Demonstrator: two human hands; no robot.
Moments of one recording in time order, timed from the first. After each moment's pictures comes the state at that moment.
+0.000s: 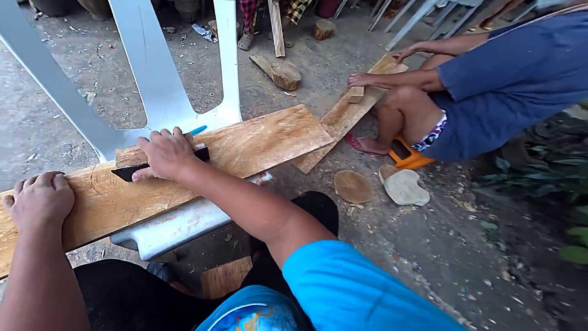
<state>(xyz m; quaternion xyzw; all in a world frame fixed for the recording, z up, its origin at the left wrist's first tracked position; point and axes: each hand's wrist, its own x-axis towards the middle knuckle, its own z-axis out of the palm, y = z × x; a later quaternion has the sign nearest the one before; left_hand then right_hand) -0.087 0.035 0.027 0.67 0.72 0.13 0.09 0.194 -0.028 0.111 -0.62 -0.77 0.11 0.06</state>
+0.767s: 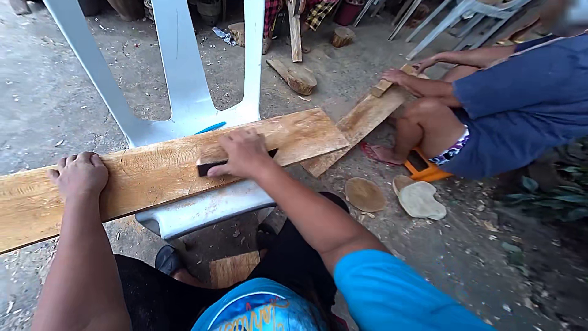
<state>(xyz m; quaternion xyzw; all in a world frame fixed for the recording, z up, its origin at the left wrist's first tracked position) -0.060 0.022 0.052 0.68 0.72 0.13 0.09 0.290 -0.089 0.085 -0.65 -0.76 0.02 0.10</state>
